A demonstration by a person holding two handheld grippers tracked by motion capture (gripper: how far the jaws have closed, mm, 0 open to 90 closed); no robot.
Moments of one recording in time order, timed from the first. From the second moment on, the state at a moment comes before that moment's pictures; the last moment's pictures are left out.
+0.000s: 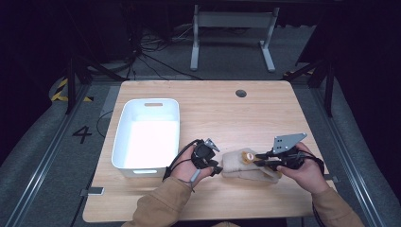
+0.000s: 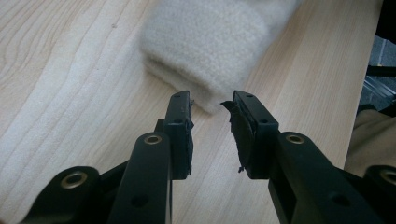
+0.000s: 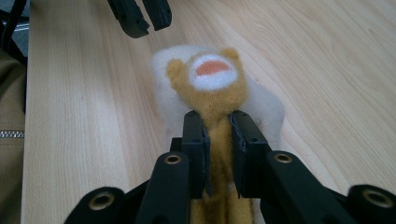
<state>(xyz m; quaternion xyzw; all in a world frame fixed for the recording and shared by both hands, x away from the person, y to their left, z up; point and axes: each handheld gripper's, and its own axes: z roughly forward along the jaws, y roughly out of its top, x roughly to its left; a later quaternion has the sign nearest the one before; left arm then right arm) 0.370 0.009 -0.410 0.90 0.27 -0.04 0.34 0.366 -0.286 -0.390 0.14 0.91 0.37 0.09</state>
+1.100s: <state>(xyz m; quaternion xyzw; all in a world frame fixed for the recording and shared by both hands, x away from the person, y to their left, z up) 0.365 -0.006 -0.418 0.91 0.25 -0.05 0.34 0.372 -0.294 -0.409 0.16 0.93 0.33 0.04</state>
